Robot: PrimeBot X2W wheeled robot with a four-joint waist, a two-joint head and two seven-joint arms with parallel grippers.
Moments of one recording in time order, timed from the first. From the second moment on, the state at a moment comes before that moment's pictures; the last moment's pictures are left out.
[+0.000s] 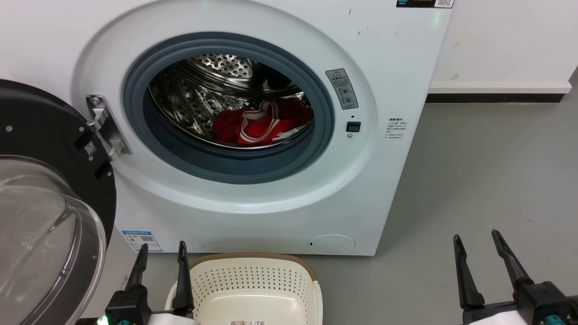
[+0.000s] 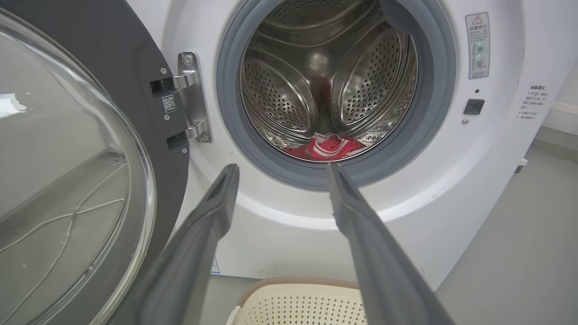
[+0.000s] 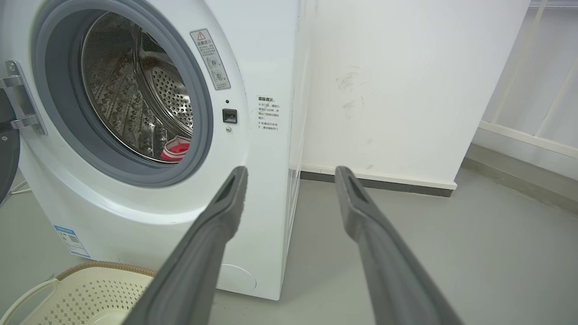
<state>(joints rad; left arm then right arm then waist) 0.10 0.05 -0.01 0.07 -0.08 0.04 -0.26 0.13 -0.05 -0.04 0.01 -0.03 0.13 -0.26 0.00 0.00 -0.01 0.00</state>
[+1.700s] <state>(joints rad) -1.32 0.37 -0.16 1.05 -0.06 -0.13 0.06 -0.21 -0.05 0.02 -0.09 0.10 0.13 -0.26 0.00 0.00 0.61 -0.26</state>
